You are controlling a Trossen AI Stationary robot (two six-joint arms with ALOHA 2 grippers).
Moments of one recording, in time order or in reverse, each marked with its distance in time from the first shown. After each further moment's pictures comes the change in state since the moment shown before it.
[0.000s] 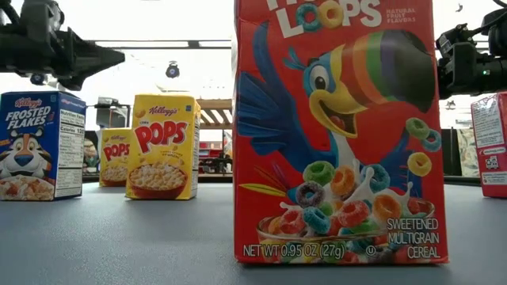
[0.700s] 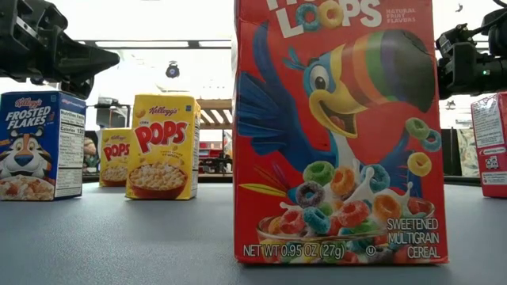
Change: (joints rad) left arm 0.000 0.000 0.000 -0.136 0.243 -0.194; right arm 0.000 0.000 0.000 0.000 0.000 0.000
